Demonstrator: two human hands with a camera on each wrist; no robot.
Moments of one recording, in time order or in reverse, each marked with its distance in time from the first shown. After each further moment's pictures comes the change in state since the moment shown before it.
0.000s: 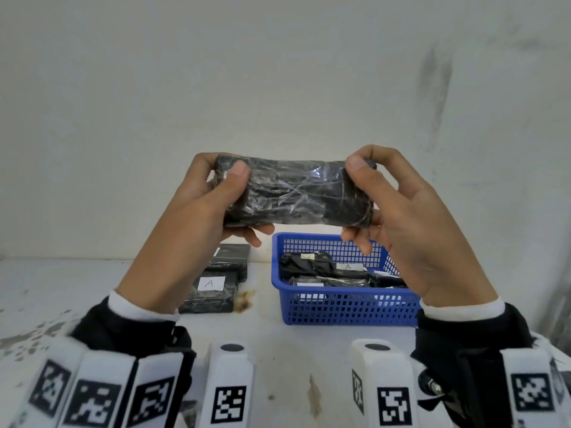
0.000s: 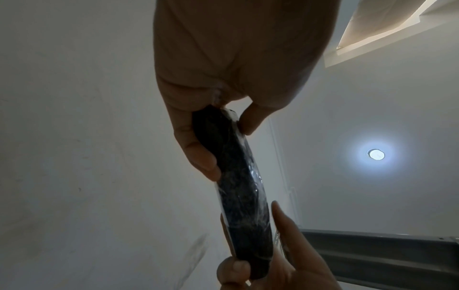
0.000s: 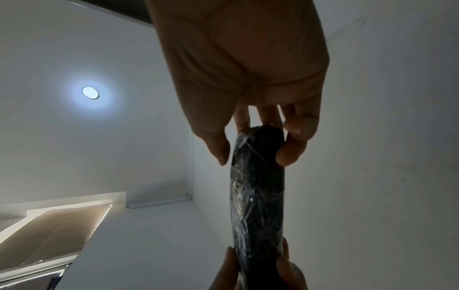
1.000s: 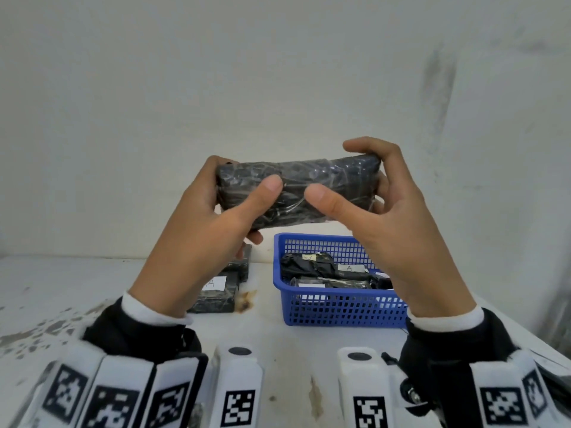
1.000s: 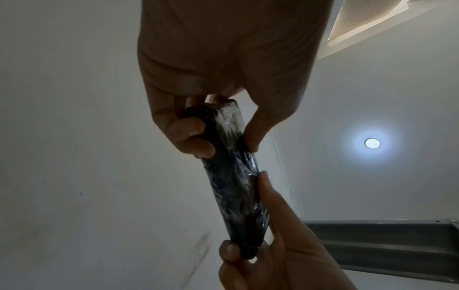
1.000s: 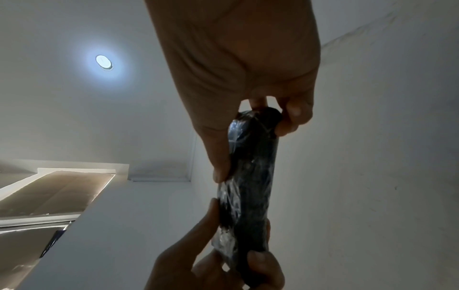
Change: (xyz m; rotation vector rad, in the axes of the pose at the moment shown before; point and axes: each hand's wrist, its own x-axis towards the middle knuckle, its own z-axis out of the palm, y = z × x) left_hand -0.005 -0.001 0.003 0.249 0.065 0.012; right_hand -0.002 0.007 0.015 -0.118 0.015 -0.156
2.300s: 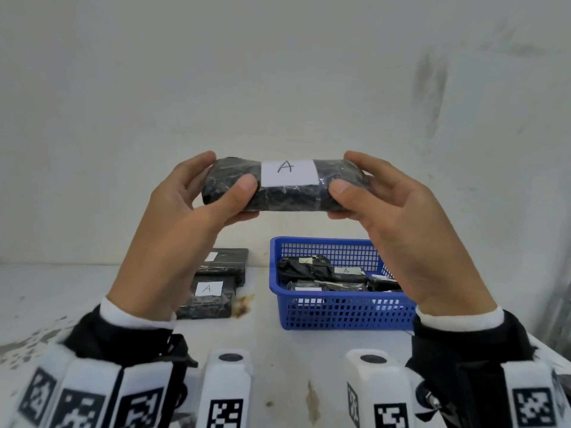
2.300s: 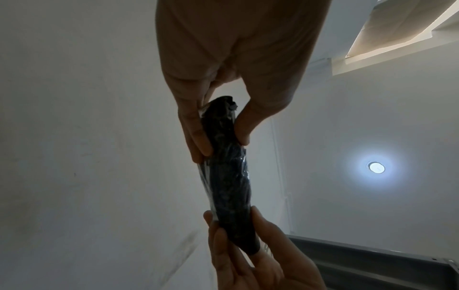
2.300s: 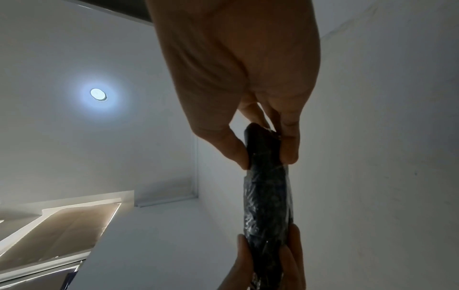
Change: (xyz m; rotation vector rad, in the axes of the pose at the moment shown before) left_hand 0.003 0.005 -0.006 -0.289 0.064 -0.036; right_hand 0.006 0.000 -0.014 0.152 0.024 0.118
